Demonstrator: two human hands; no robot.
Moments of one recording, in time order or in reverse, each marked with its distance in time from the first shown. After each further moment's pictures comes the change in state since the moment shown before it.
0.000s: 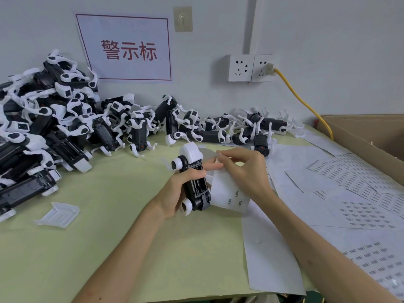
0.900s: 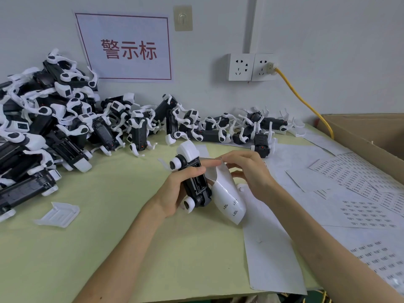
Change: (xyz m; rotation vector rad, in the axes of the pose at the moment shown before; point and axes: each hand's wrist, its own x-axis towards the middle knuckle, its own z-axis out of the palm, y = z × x) left_hand 0.001 0.000 -0.005 0.022 0.009 0.030; right_hand 0.007 -0.010 -0.012 0.402 -0.246 0.432
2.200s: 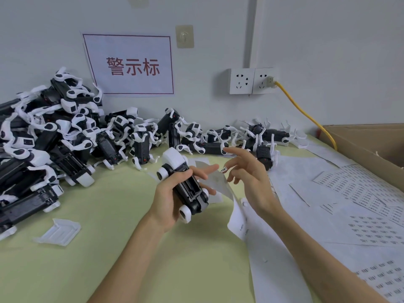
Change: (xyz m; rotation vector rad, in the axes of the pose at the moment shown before) left_hand -0.003 0.014 -0.001 -0.260 0.009 0.125; right_hand -0.005 0.002 0.008 -0.092 0.098 -0.354
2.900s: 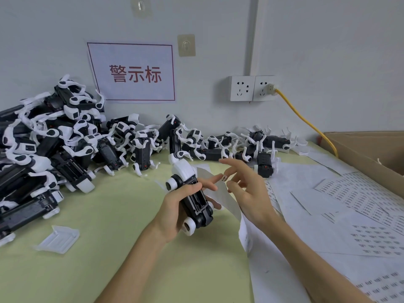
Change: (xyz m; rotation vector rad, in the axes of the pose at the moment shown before) left_hand 0.000 -0.005 0.004 0.089 -0.005 -0.076; right_hand -0.003 0.009 0.003 -0.264 -0.039 -0.093
